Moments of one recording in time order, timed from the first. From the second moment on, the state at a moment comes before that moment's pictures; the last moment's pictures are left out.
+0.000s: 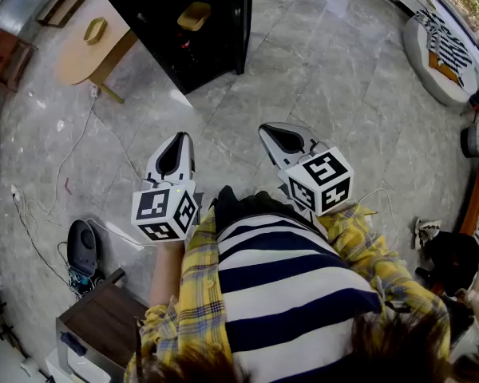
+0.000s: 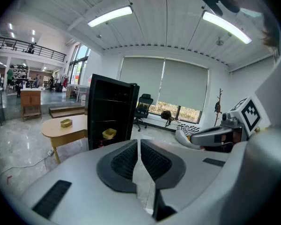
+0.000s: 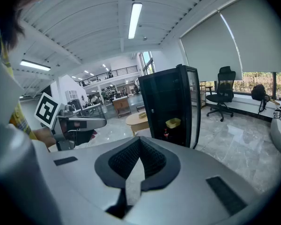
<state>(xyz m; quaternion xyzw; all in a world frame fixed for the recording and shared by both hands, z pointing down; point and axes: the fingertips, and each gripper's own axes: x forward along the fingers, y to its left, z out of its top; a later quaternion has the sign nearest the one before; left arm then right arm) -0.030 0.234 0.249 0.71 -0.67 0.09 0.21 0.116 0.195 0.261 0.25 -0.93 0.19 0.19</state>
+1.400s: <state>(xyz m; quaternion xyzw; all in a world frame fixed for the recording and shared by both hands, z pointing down) -0.049 0.150 0.282 0.74 -0.63 0.13 0.19 0.083 0.121 0.286 0.26 -0.92 0.20 0.20</state>
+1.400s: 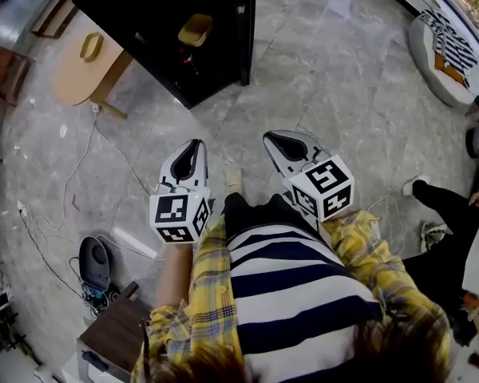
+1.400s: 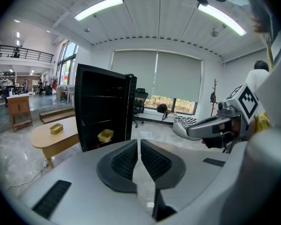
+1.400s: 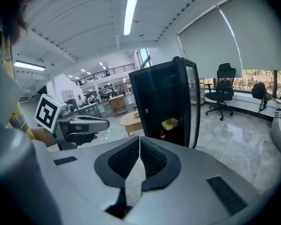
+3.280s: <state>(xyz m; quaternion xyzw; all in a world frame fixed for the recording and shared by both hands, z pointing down) -0.136 -0.056 0.420 0.76 -0.55 0.31 0.16 -0.002 -0.046 0.383 0.30 -0.89 0.24 0.24</state>
